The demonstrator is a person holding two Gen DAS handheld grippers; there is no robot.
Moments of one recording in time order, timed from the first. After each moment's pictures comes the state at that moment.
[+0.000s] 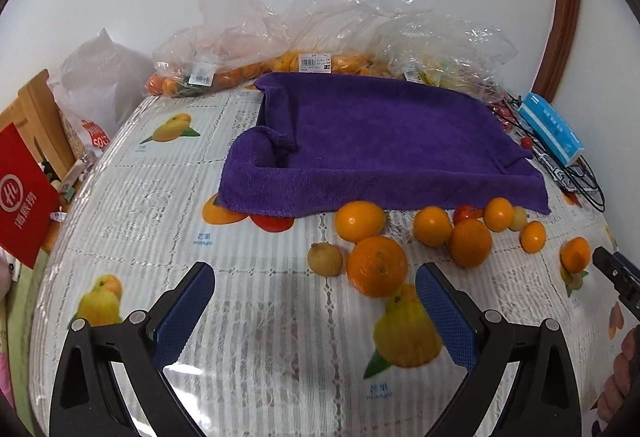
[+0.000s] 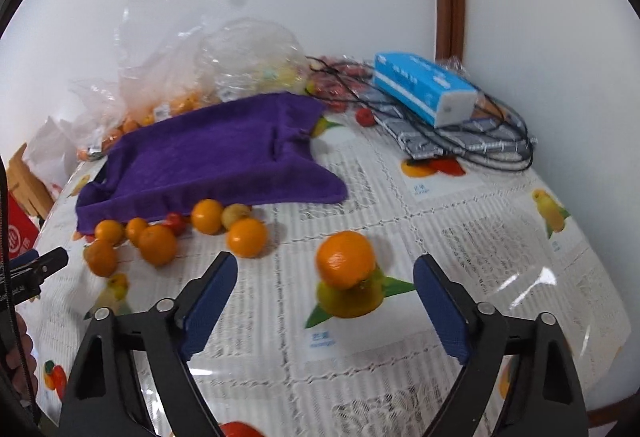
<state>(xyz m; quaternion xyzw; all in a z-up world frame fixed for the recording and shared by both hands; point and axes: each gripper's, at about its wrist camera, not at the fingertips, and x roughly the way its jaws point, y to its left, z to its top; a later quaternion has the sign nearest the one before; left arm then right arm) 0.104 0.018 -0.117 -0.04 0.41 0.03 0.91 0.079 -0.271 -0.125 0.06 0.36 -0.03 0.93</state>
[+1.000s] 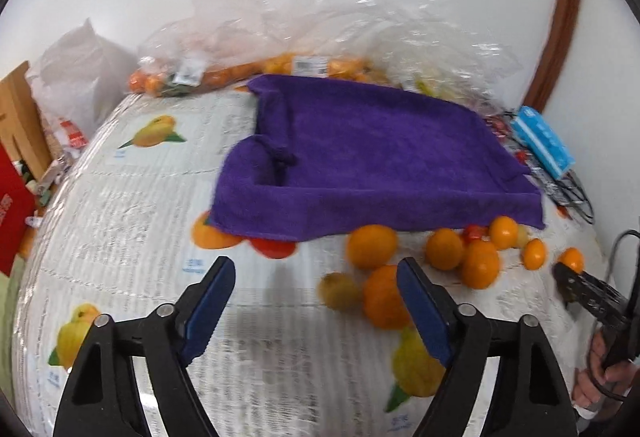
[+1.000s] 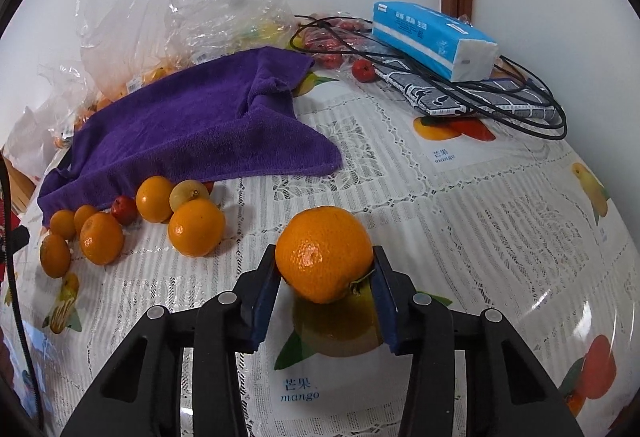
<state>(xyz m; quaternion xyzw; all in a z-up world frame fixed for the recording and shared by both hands) 0.126 0.043 -0.122 -0.06 0.41 0.00 0.91 0.123 -0.275 -0.170 0.06 0.40 -0.03 0.92</state>
